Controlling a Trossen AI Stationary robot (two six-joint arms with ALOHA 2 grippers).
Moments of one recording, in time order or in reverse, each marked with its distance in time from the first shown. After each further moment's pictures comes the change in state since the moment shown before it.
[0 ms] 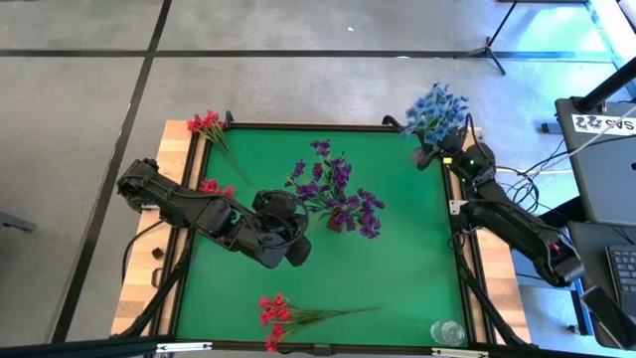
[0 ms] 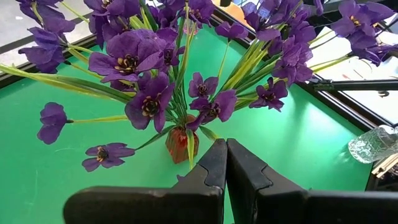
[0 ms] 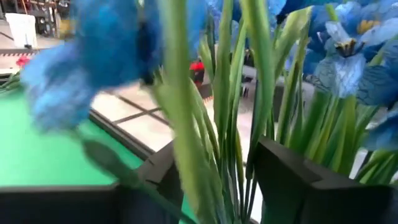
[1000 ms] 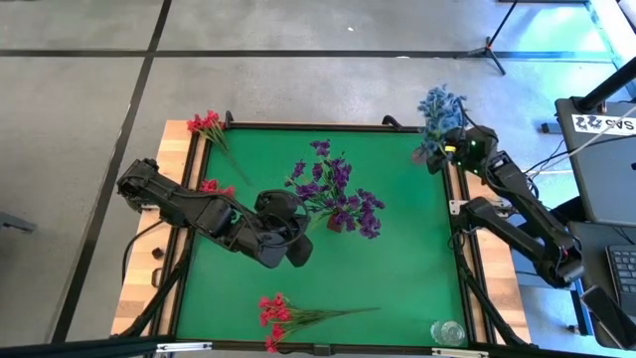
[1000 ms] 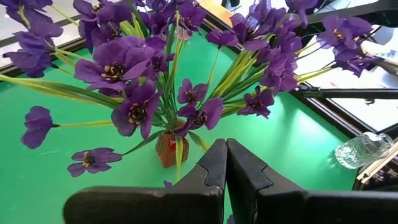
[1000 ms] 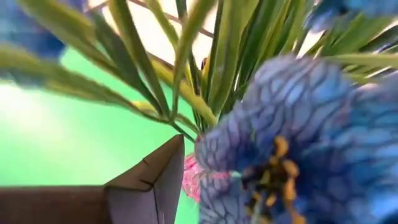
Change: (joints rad) left arm 0.000 0.000 0.000 0.047 -0.001 0.002; right arm -0.001 0.005 0.388 -0.932 0.148 0.034
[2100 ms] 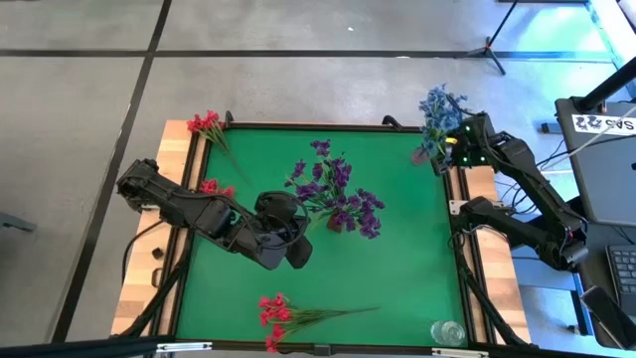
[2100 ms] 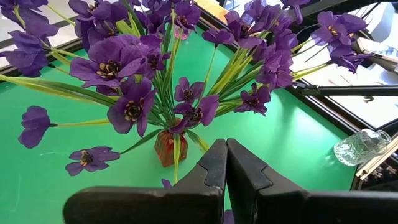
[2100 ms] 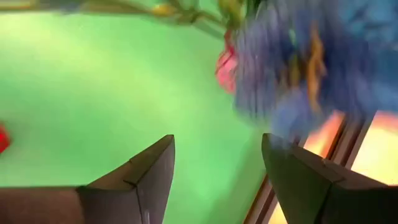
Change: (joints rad) left arm -0.008 0.000 0.000 0.001 0.000 0.008; right arm 0.000 0.213 0.319 -0.567 -0.092 0.211
